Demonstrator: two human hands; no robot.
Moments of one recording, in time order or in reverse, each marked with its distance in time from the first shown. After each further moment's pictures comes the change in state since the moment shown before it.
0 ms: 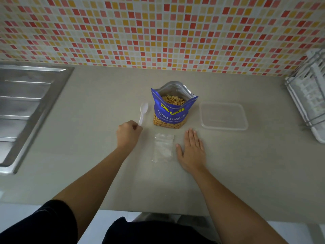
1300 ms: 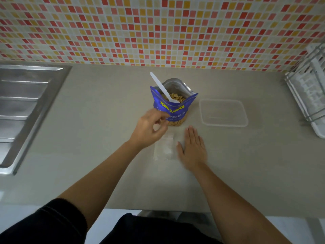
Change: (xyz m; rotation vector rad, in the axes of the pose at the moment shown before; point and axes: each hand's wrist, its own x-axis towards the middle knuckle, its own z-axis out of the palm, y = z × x) left_hand -0.018 0.046 0.000 -0.219 -0.004 0.819; right_hand 0.001 0.001 -0.004 -0.016 -0.040 -0.006
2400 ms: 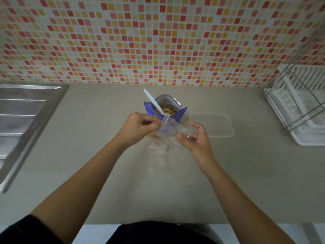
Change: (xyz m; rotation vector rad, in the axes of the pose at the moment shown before) left_hand 0.030 0.044 -0.051 -0.432 -0.198 -0.448; right_hand -0.011 -0.029 -0.123 1.369 0.082 0.089
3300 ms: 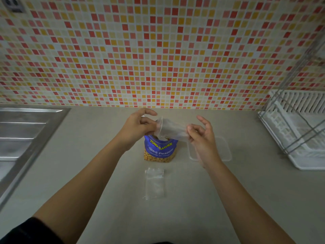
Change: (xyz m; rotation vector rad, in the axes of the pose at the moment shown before) left_hand 0.049 0.046 -0.013 -0.183 0.030 -0.073; right_hand 0.061 -0.051 -0.008 0.167 0.099 -0.128
